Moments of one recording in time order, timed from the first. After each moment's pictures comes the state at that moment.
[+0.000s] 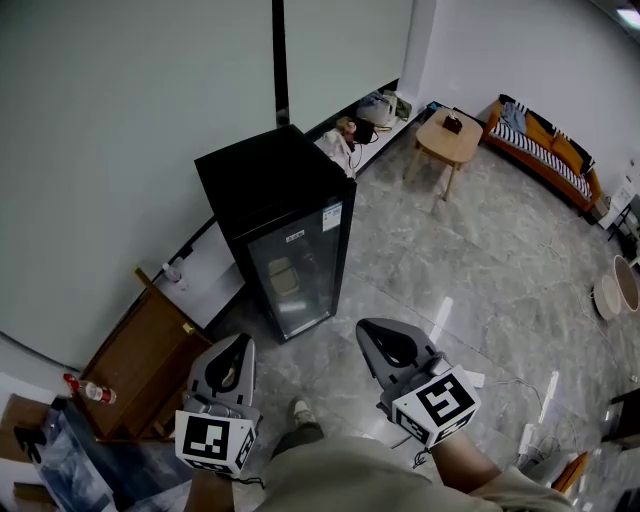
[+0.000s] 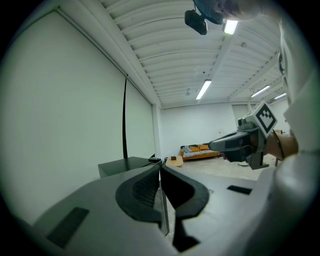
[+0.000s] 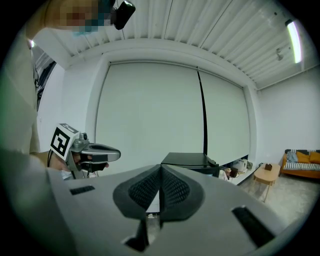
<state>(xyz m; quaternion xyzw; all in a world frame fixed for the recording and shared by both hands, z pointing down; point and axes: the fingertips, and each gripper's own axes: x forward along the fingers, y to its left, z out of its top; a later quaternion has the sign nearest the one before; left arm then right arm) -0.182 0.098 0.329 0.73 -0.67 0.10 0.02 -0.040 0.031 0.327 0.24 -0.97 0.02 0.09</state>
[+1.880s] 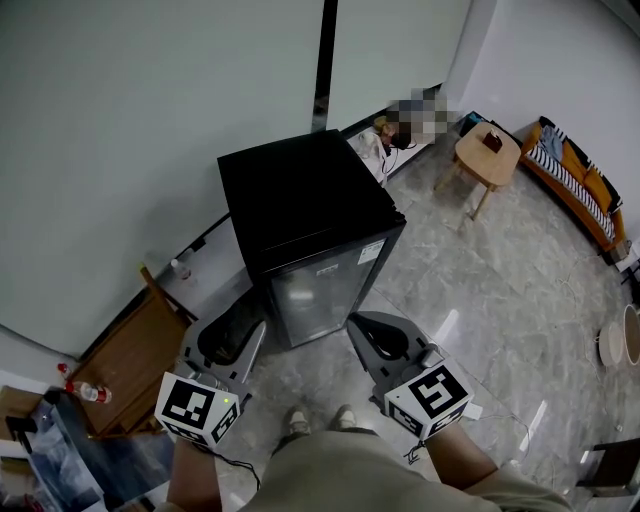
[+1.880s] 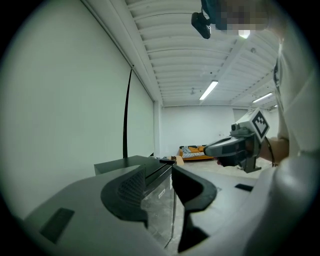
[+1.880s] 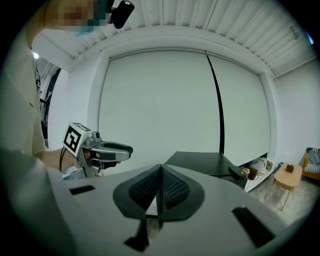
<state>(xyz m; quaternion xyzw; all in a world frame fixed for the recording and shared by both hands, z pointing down) -0.295 -0.040 0.347 0.75 -0.65 0.08 0.05 -0.173 -0.096 0.348 0.15 -0.98 0.03 0.12</state>
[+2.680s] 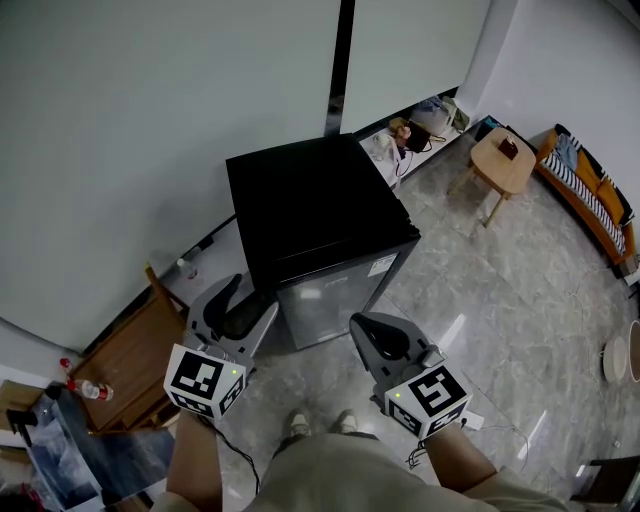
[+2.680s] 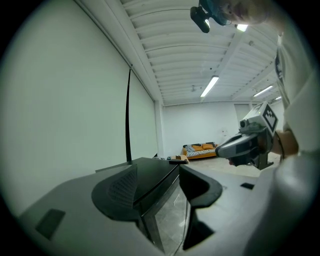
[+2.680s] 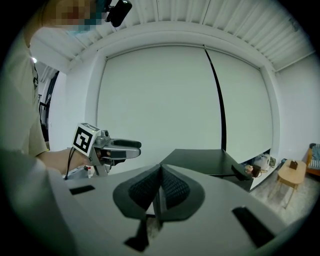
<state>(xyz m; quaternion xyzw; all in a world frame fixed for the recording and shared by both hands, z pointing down) -0.331 -0.105 0.354 0.74 -0.67 0.10 0.03 -0.197 -0.135 0.363 0.14 -0.98 0.04 0.13</state>
